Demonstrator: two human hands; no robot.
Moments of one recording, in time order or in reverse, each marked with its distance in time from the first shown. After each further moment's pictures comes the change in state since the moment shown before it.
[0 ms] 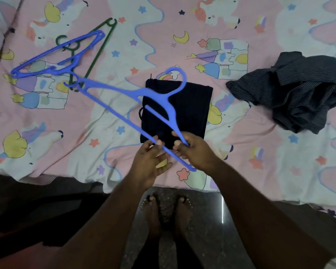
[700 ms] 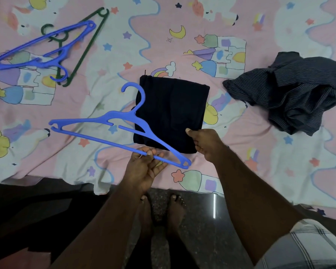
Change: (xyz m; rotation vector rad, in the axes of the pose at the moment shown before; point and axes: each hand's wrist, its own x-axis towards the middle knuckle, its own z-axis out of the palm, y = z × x) left_hand 0.027 -0.027 -0.015 -0.235 0.017 -0.015; right_hand 0.061 0.038 -0.040 0.330 0.310 0.489
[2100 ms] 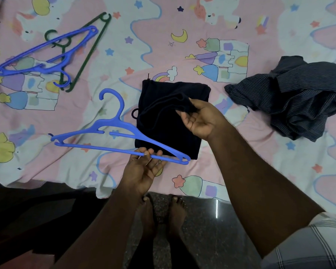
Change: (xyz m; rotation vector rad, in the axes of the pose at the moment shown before) left_hand -0.002 0.017 0.012 -0.191 0.028 0.010; right_hand -0.029 -0.101 0.015 0.710 -0.345 0.151
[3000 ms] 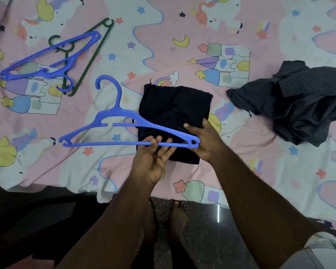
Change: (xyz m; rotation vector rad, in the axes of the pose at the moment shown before) left_hand 0.009 0.009 0.050 -0.106 -0.012 0.001; right_hand 0.009 0.039 -0.037 -0.326 -0.006 -0.281
